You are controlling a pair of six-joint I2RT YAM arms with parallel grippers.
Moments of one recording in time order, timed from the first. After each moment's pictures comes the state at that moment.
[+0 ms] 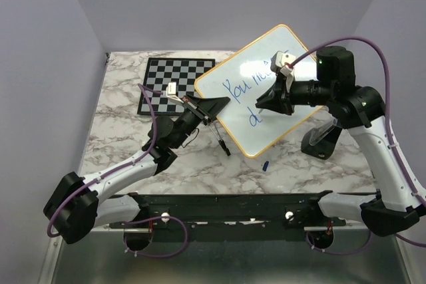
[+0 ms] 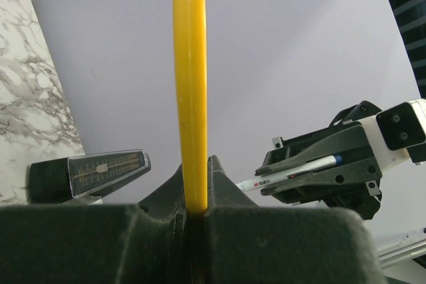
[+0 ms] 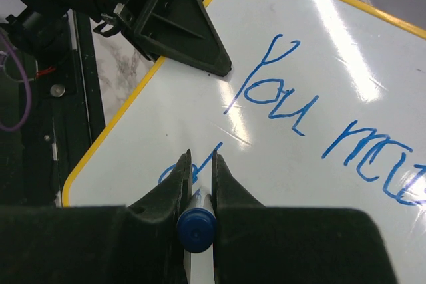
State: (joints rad) left arm -0.75 1.14 0.61 0.85 -0.01 -1.39; right arm 0.46 1.23 1.66 -0.91 -0.74 -0.47
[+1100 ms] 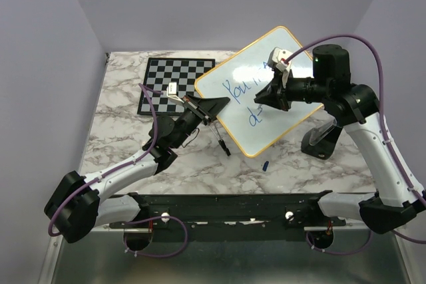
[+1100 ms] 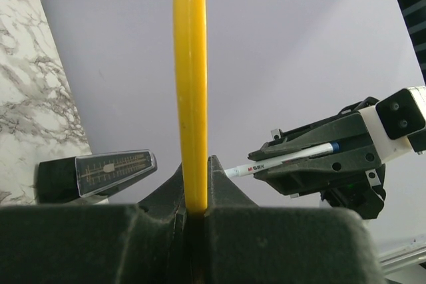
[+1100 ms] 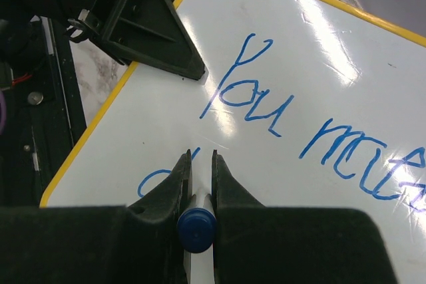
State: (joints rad) left arm -0.74 1.15 0.61 0.84 -0.01 -1.38; right arm 0.46 1.25 1.62 -0.85 -0.67 -0.44
